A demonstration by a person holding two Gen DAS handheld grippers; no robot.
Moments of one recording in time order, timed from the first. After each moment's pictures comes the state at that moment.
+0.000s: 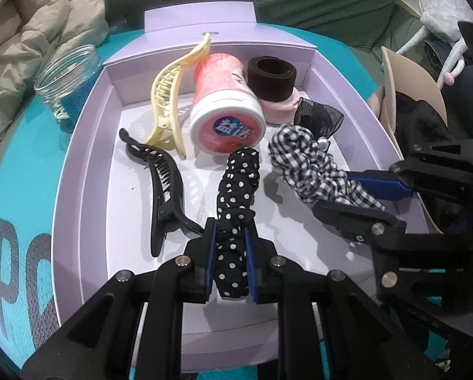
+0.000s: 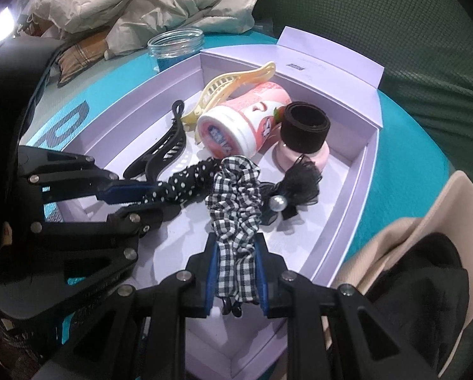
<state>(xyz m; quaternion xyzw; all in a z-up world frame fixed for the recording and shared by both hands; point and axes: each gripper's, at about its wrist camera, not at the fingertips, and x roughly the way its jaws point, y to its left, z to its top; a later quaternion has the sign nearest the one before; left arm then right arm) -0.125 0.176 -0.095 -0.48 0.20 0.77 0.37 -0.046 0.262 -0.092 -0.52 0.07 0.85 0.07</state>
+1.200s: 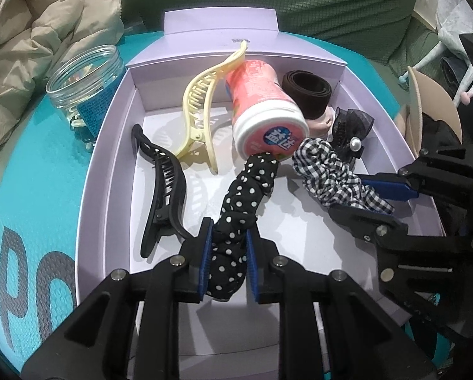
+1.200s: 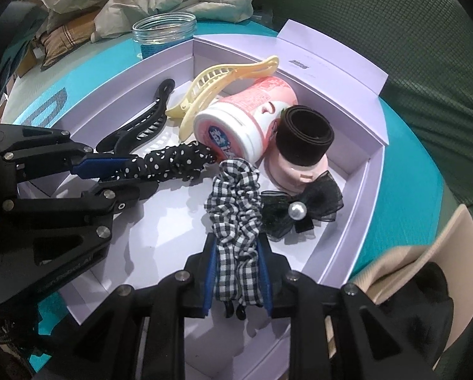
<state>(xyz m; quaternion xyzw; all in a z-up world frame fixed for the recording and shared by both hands) -0.155 0.168 -0.100 -0.48 0.19 0.78 0.35 -0.079 0.263 -0.102 -0.54 0.03 0.83 0.09</state>
